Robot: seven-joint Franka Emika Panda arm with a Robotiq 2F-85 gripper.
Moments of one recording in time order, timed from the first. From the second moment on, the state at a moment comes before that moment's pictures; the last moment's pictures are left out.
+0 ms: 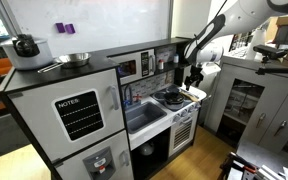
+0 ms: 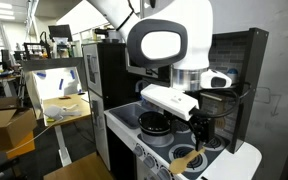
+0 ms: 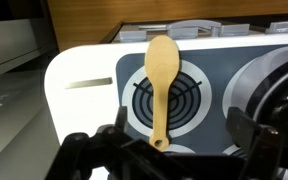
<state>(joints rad) -0.46 0.43 -0.18 -1.97 0.19 2.47 -0.52</state>
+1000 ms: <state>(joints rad) -0.50 0.50 -0.13 -1.94 0.20 2.47 -0.56</state>
